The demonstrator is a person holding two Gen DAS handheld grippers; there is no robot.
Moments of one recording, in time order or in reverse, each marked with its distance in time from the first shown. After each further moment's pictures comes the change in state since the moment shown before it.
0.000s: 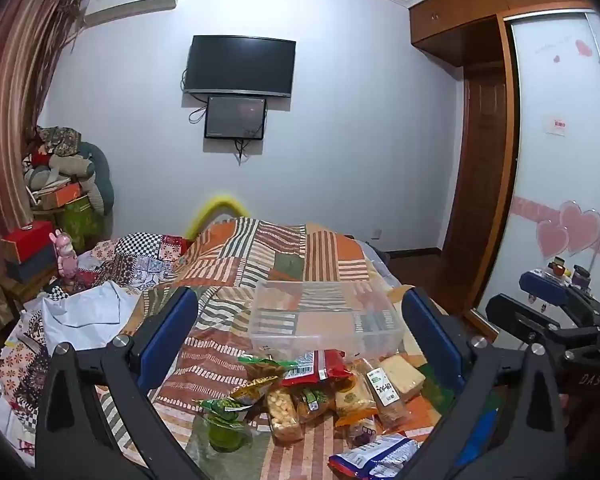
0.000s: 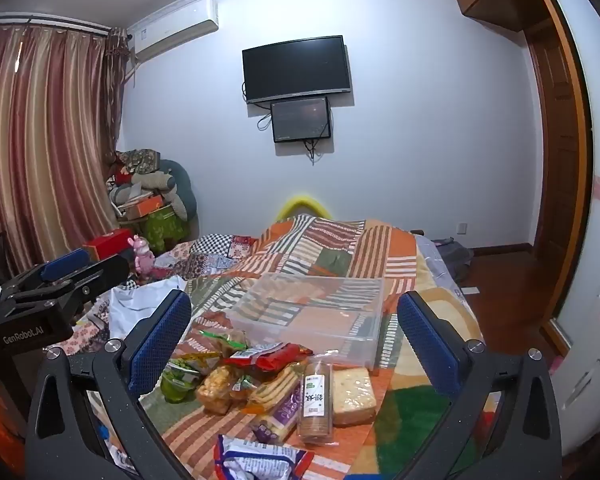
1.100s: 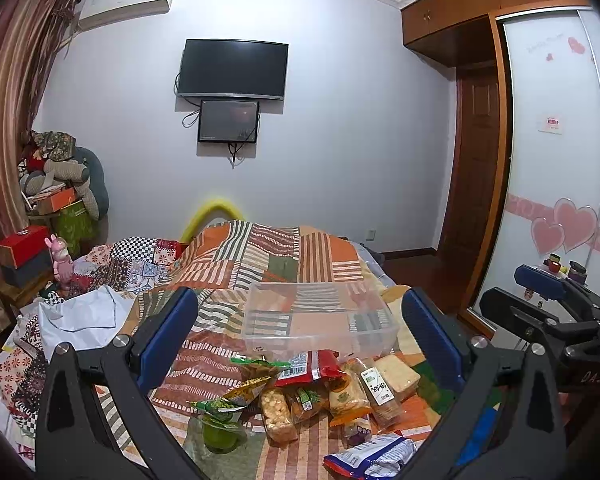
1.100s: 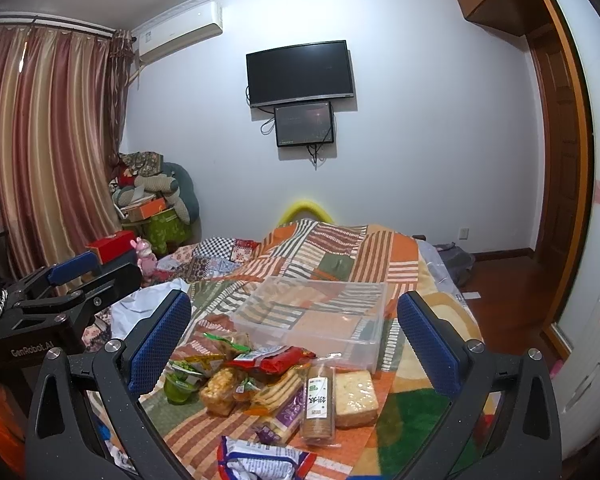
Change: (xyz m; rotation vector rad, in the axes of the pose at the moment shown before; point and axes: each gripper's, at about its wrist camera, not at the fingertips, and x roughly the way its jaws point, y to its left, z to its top) left arm 0.001 -0.008 -0.005 0.037 -0.001 -0.009; right arm -0.005 0.003 0.001 -0.012 -0.021 0.006
